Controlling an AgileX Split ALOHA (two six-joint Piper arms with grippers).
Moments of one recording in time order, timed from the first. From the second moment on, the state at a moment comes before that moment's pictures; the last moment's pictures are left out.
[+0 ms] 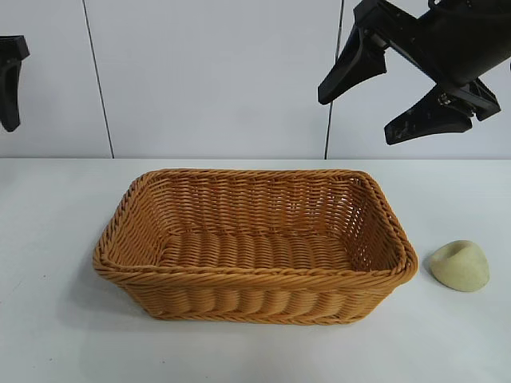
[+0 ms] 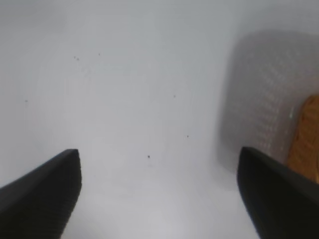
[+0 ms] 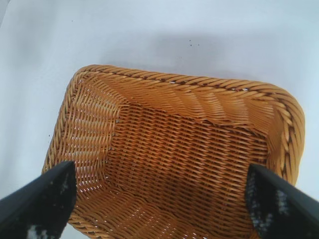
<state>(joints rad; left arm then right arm) 0.00 1.56 -1.28 -0.07 1.21 -0.03 0.17 1.57 -1.02 0.84 0.63 -0.42</state>
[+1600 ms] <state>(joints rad) 0.00 0.00 -0.50 -0.06 1.07 -0.03 0.17 1.57 -1.10 0.36 0.72 -0.10</state>
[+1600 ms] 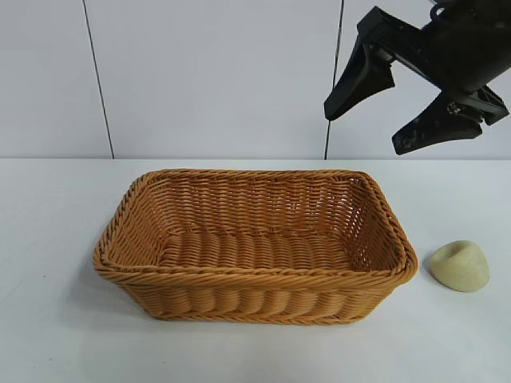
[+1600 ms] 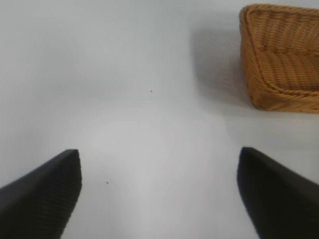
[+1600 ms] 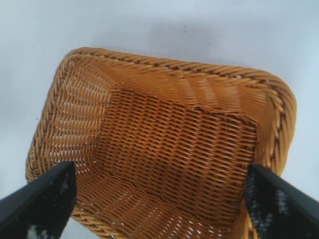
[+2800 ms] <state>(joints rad) 0.00 0.00 -0.49 -0.06 1.07 -0.03 -0.01 2.00 -1.14 0.15 0.73 0.04</state>
